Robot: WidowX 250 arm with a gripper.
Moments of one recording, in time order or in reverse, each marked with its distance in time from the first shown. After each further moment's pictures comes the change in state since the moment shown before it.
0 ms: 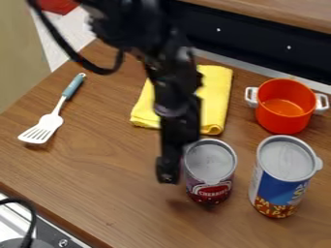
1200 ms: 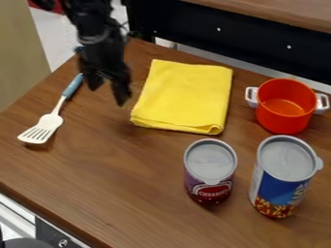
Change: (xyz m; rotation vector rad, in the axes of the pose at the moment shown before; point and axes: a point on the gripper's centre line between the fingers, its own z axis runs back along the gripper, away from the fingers) arm -0.099 0.109 0.026 0.111 -0.032 1.034
